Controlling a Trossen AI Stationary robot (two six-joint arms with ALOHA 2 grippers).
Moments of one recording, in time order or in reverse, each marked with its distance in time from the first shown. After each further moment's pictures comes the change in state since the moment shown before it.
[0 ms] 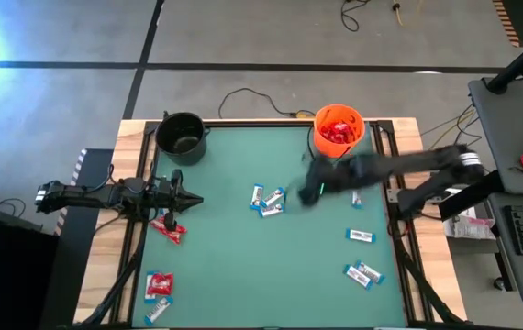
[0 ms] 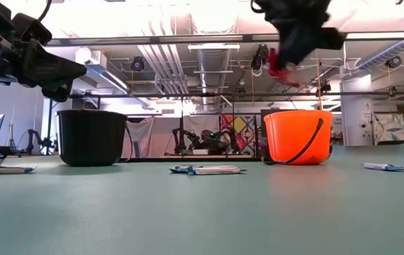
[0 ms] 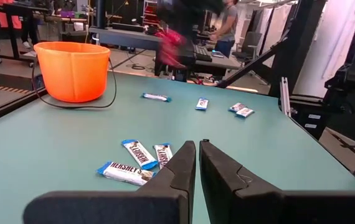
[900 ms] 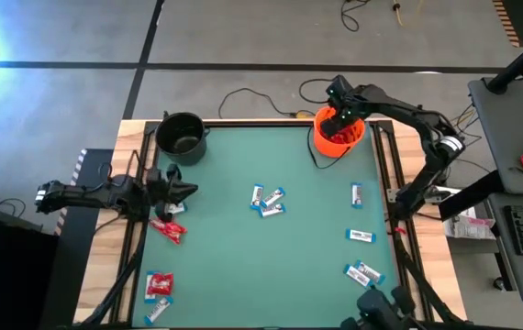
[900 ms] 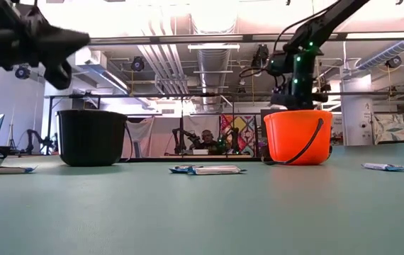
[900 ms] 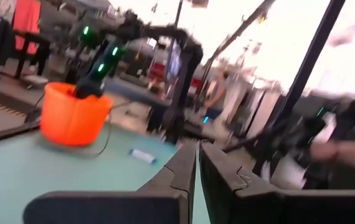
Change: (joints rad) left arm 0.000 0.001 0.001 0.271 -0.081 -0.212; right arm -0.936 0.237 -0.017 0.162 -0.130 -0.884
